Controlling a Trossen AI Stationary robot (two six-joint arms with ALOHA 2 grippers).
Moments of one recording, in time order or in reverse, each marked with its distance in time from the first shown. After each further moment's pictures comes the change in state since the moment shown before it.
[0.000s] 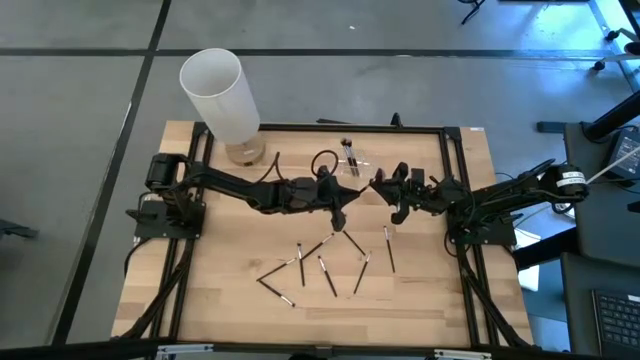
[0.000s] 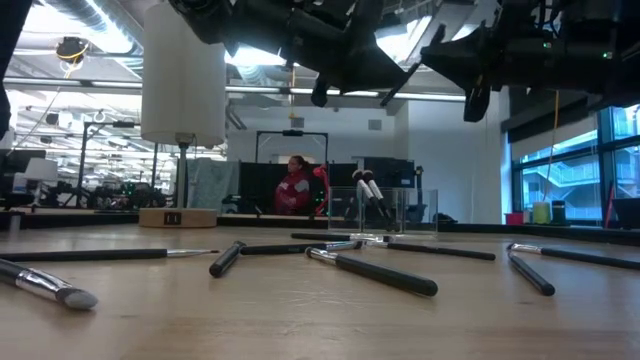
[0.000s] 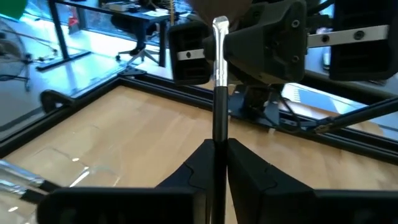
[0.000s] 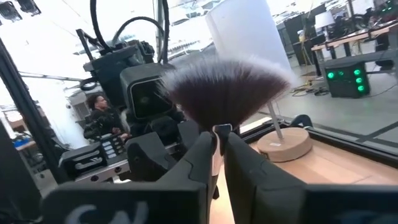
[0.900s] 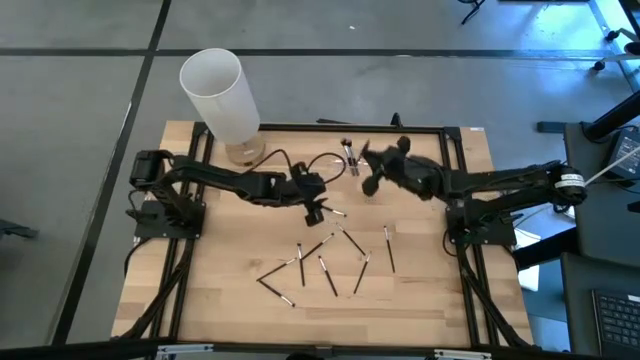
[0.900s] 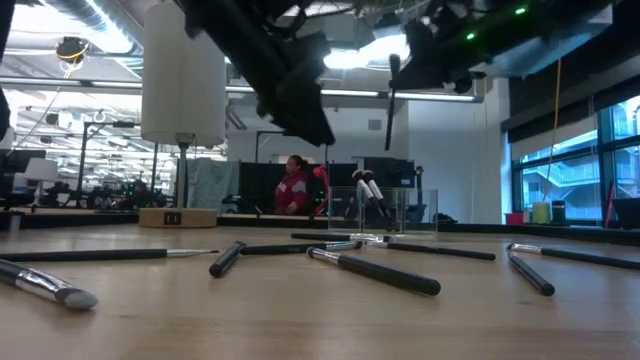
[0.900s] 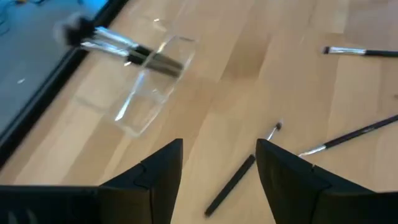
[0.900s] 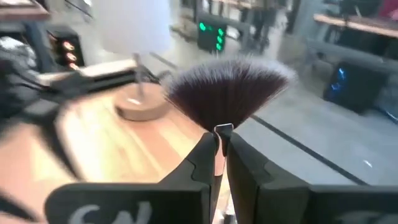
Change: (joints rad) left arm 0.041 -0.143 0.001 -0.715 -0.073 0.054; right arm -0.133 0.042 0.495 -0.914 0.325 -0.271
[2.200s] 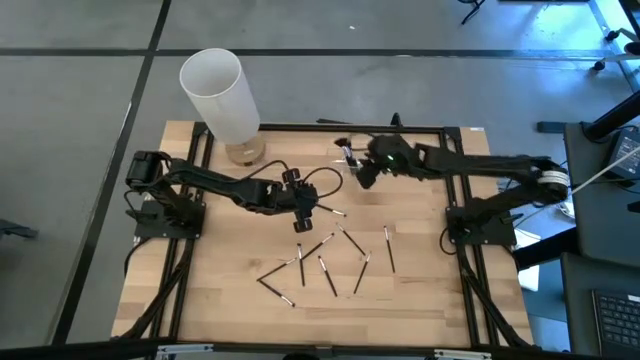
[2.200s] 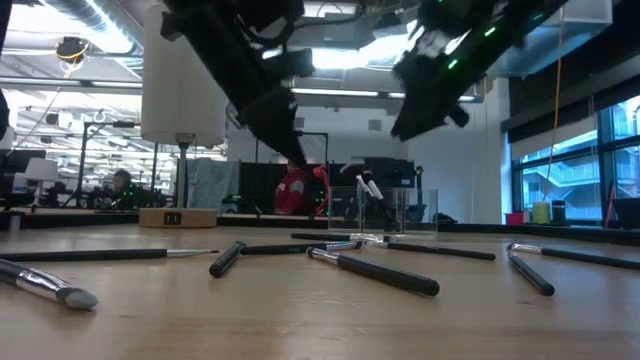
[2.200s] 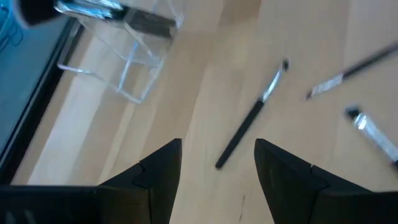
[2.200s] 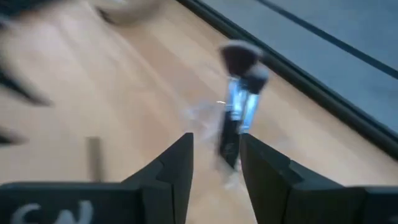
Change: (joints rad) left arm -0.045 -0.001 -0.074 -0.058 -0.059 0.102; right arm -0.117 0.104 0.174 -0.511 -0.268 0.259
